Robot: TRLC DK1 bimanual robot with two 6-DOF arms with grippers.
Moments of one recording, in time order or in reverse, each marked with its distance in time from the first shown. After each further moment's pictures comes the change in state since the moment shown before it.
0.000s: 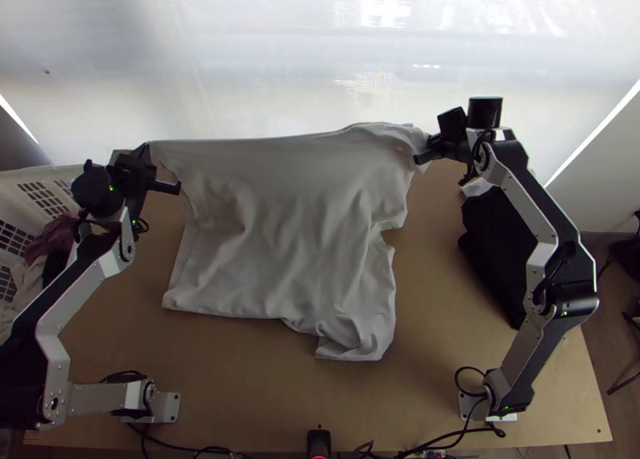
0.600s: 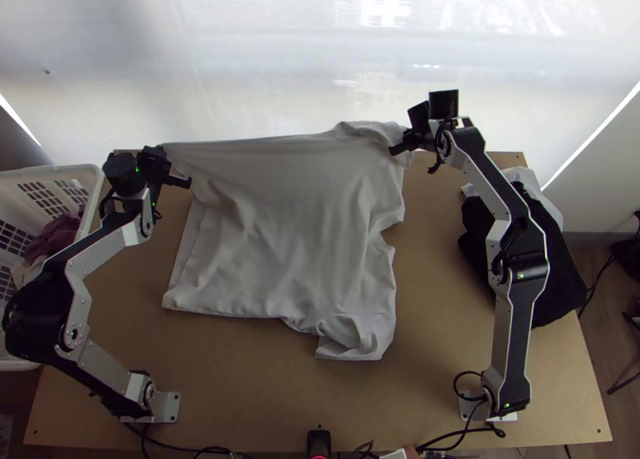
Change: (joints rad) left arm -0.008 0.307 0.157 0.017 -0.077 0.072; right arm 0.088 0.297 0.346 -0.072 0.165 0.017
